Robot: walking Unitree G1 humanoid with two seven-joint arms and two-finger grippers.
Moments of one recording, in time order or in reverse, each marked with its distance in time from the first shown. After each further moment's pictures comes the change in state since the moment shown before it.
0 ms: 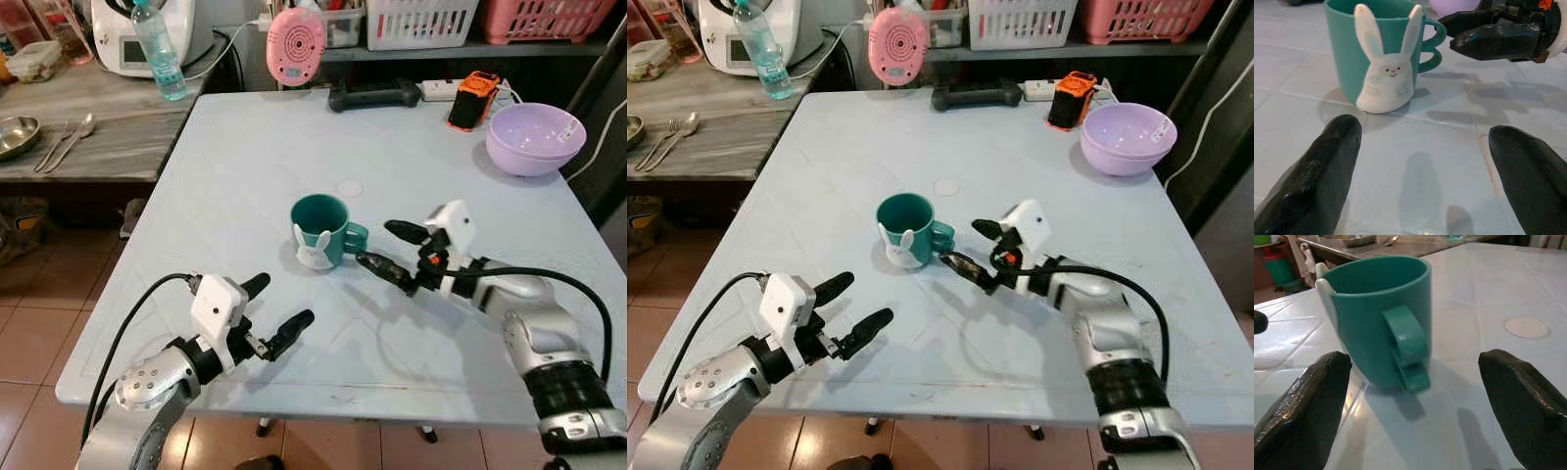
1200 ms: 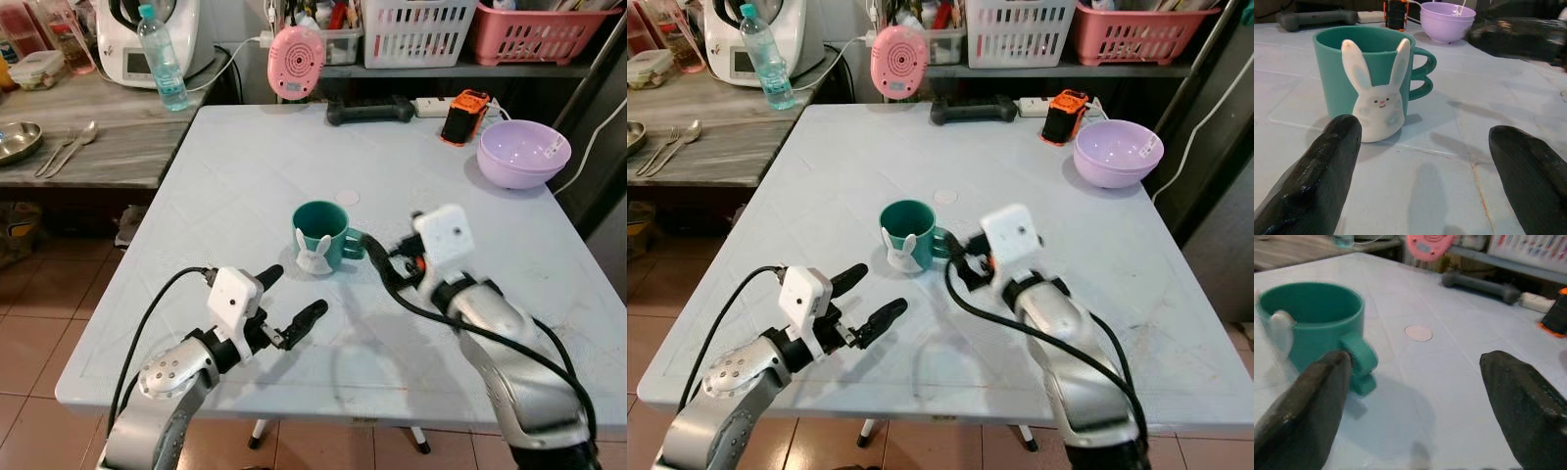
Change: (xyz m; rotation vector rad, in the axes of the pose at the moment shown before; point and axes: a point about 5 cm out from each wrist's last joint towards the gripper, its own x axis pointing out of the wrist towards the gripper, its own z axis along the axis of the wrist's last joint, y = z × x) left arm 0.019 0.000 -0.001 -0.011 -0.042 0.007; right arm -0.024 0.053 0.014 -0.107 0.015 -0.525
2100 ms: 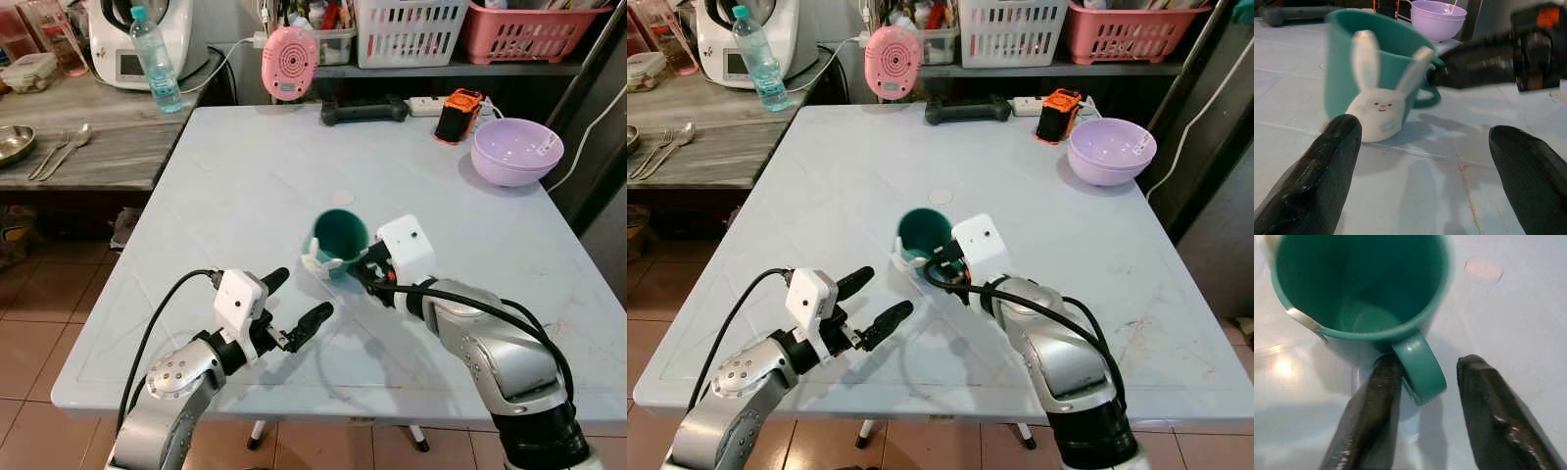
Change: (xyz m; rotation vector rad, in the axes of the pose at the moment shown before) left arm 0.006 -0.007 -0.006 -0.025 -0.003 -0.025; right arm 0.035 0.030 0.011 0.037 0.297 0.105
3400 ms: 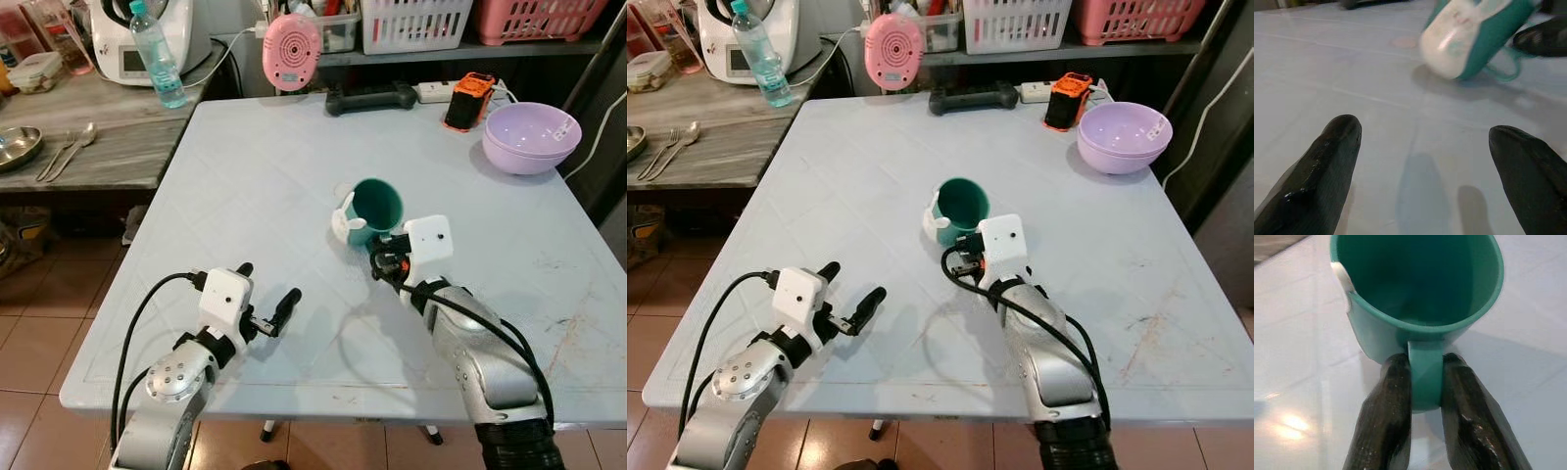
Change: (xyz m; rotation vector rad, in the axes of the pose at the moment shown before) left arm -0.004 0.017 -0.008 0.059 0.029 0.227; right arm 0.003 -0.008 -0.017 0.243 -0.119 -0.096
